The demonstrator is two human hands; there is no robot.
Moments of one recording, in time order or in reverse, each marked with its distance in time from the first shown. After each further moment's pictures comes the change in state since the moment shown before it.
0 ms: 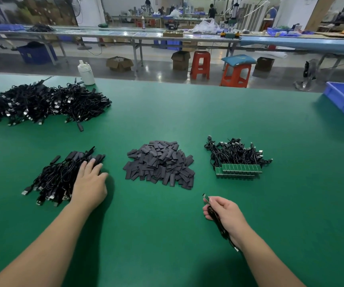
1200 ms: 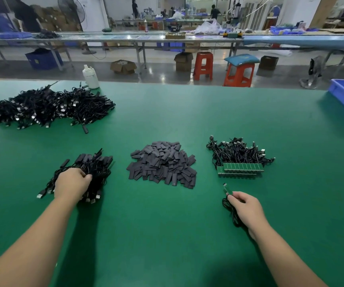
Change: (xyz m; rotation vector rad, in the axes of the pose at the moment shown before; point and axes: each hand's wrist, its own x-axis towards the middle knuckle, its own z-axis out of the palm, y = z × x) left_hand -0.002 -0.045 -0.028 -0.473 -0.018 -0.531; right_hand 0.003 -0.015 -0.038 -0.343 0.319 -0.089
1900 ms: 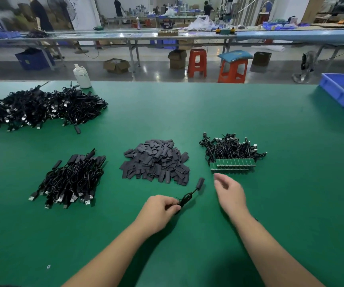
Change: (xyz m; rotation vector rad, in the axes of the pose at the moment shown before) left_hand -0.173 0.150 0.058 -0.490 -0.561 0.539; right_hand -0.001 -0.025 0.019 -0.028 0.005 -0.124
